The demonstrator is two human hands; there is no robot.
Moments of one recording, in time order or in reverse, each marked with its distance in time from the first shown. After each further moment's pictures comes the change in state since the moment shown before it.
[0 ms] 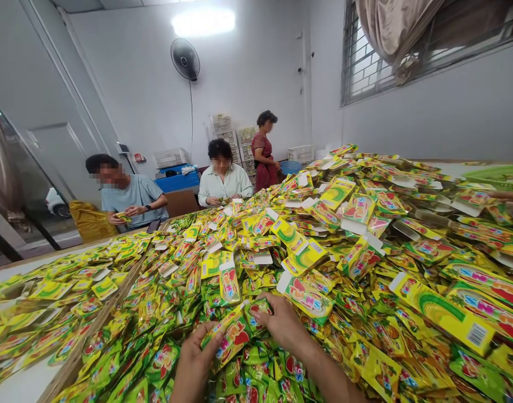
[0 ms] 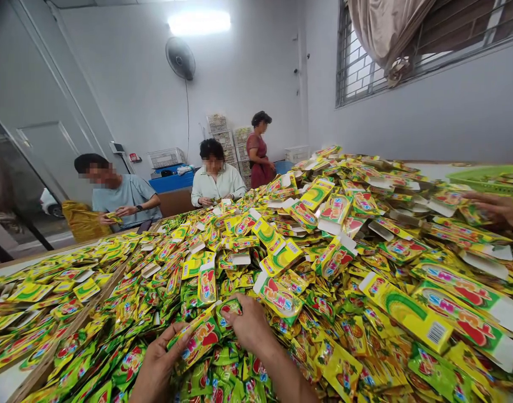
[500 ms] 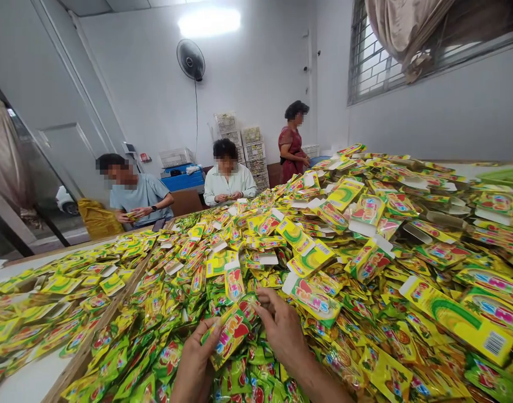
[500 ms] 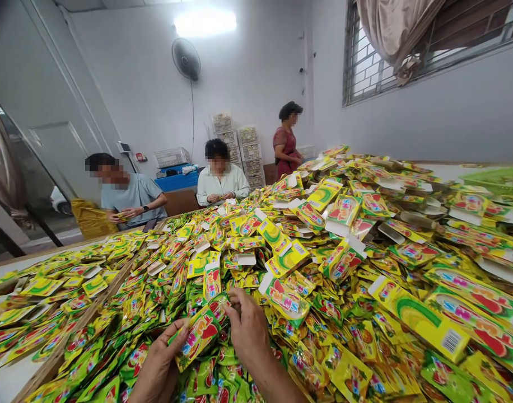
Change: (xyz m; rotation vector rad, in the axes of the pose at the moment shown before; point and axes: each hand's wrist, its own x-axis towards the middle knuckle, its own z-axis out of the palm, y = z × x) left_hand 0.009 -0.005 -0.007 -0.390 -0.104 -0.143; right_hand -0.008 -0.007 0.020 0.076 0.159 -0.146
